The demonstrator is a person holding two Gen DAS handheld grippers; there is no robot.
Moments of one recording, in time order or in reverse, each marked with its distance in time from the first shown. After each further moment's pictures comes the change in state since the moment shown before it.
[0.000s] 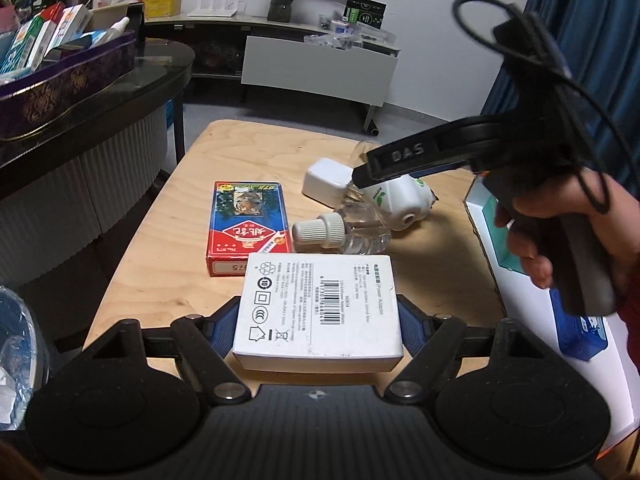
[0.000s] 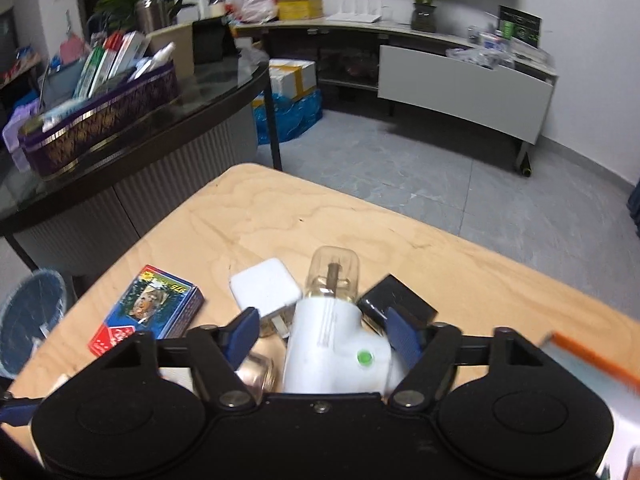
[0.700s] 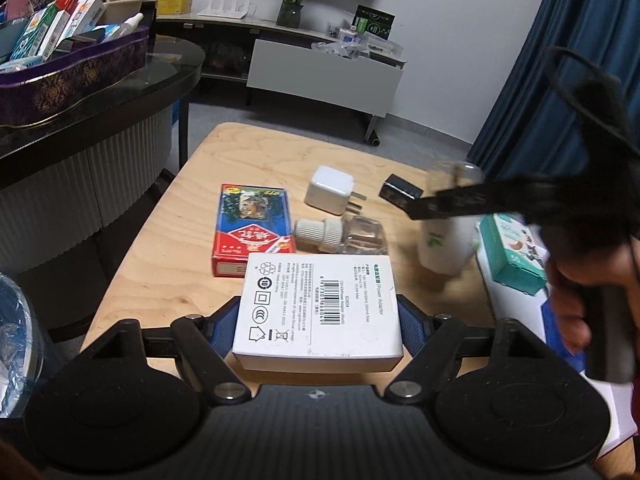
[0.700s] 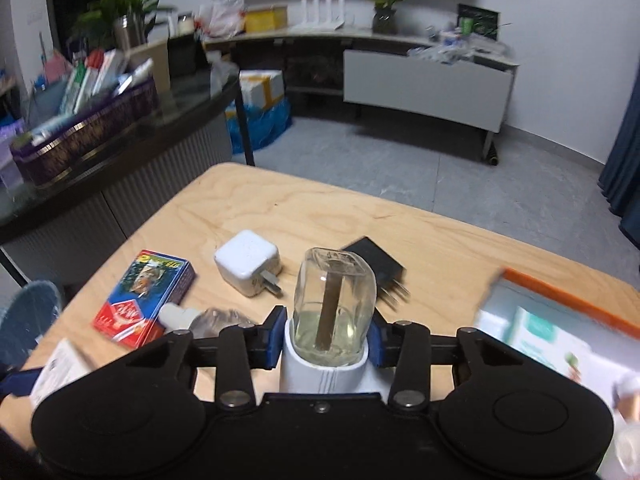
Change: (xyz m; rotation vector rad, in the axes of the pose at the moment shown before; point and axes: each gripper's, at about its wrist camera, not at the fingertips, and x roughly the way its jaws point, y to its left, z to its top) left arm -0.011 0.000 -0.001 -0.047 -0.026 -0.017; right arm -0.055 -0.011 -0.041 0.118 -0.060 -0.069
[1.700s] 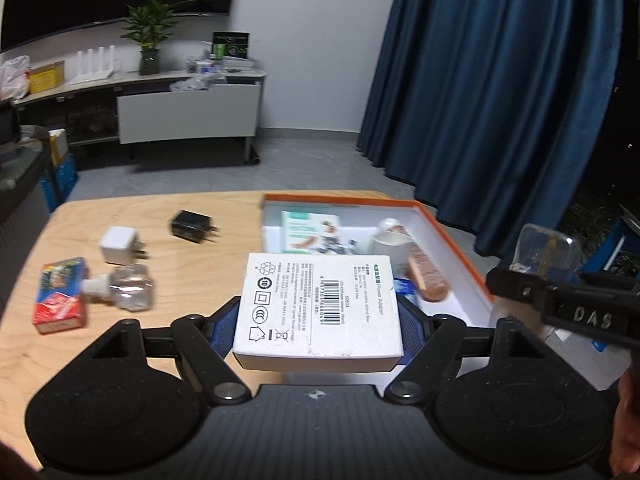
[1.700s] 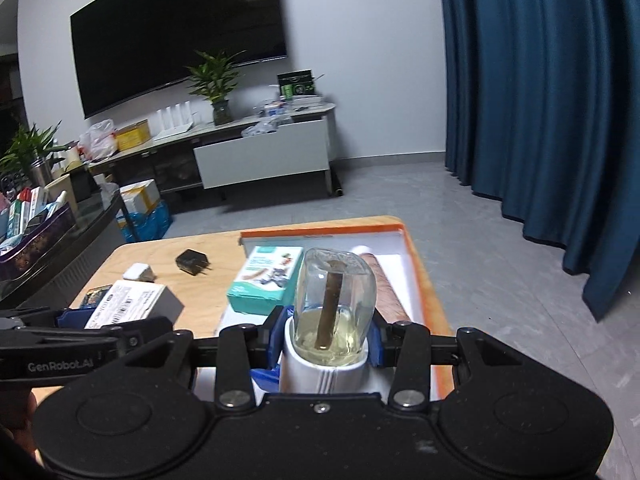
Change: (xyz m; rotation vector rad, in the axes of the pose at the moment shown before) left arm -0.020 -0.158 -0.020 0.278 -0.048 -0.206; right arm -0.223 -0.089 -0.152 0.335 -0.250 -0.284
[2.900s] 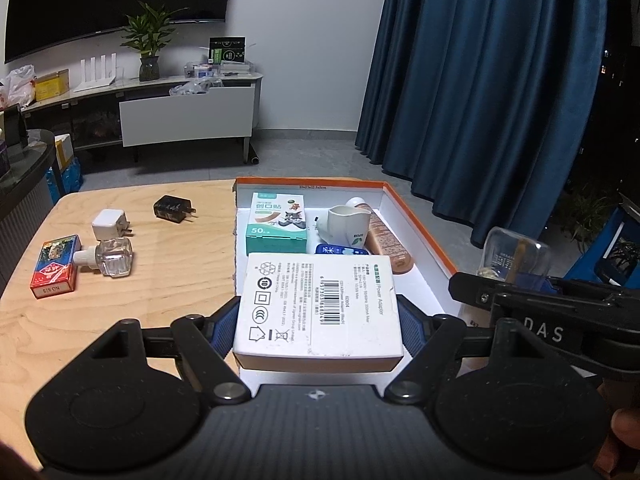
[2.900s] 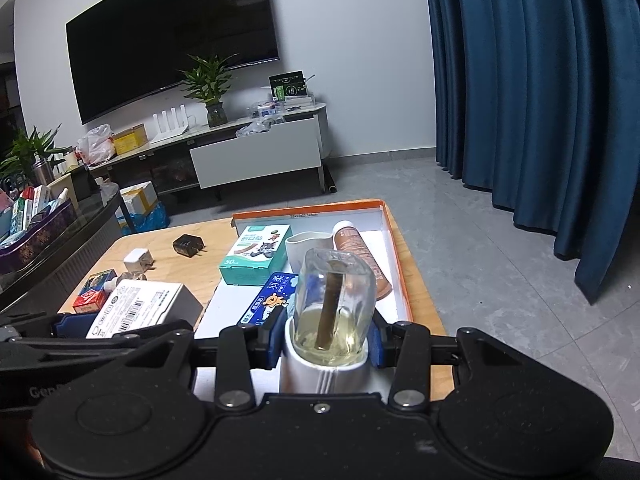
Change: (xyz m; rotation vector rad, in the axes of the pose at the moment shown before) left arm -0.019 -0.047 -0.029 0.018 -0.017 0.043; right arm -0.025 -0.018 -0.028 0.022 -0.007 0.002
